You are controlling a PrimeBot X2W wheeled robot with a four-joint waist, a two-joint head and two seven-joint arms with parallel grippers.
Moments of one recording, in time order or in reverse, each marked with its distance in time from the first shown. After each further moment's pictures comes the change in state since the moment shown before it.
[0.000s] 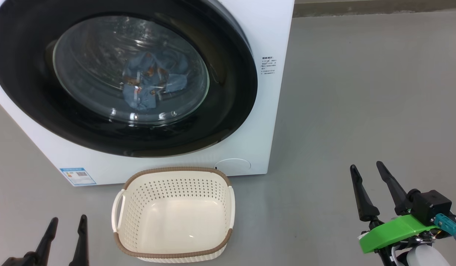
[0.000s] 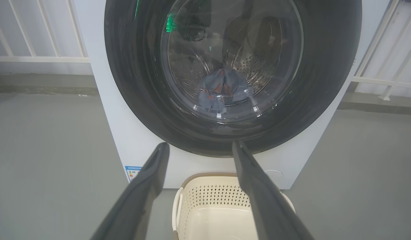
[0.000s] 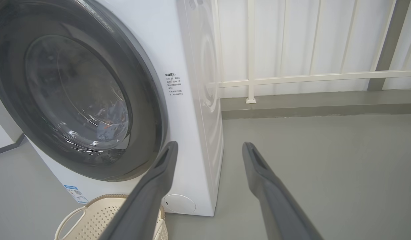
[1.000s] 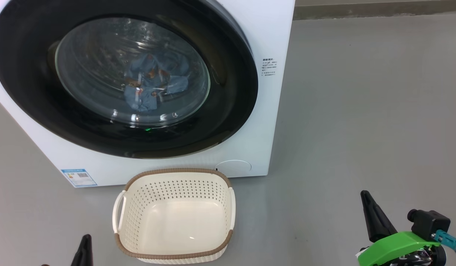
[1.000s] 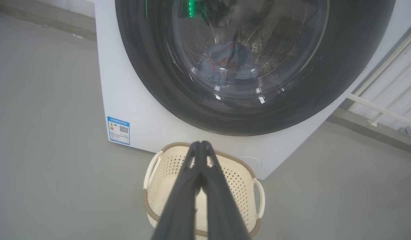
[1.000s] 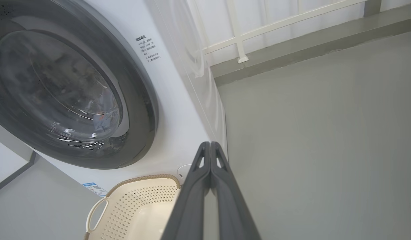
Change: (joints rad) left arm 0.021 -0.088 -0.011 0.068 -0.151 0.000 0.054; right arm 0.060 0.046 -0.013 0.080 0.172 0.000 0.046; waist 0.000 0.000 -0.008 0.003
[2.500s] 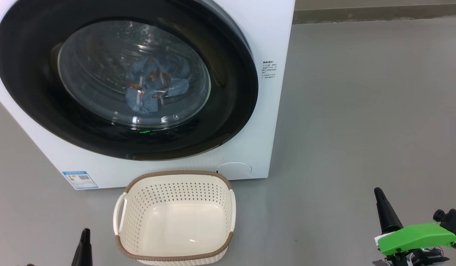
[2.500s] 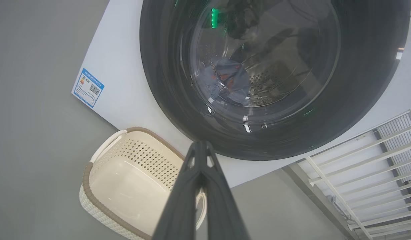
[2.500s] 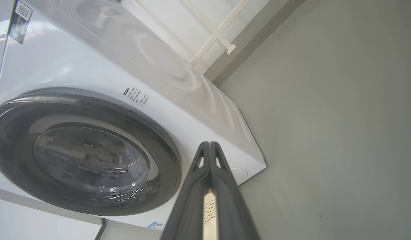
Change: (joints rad) left arm -0.028 -0.055 0.045 -0.034 -0.444 0.000 0.132; right arm 0.000 0.026 -0.088 -0.039 0.466 0.000 0.133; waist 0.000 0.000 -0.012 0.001
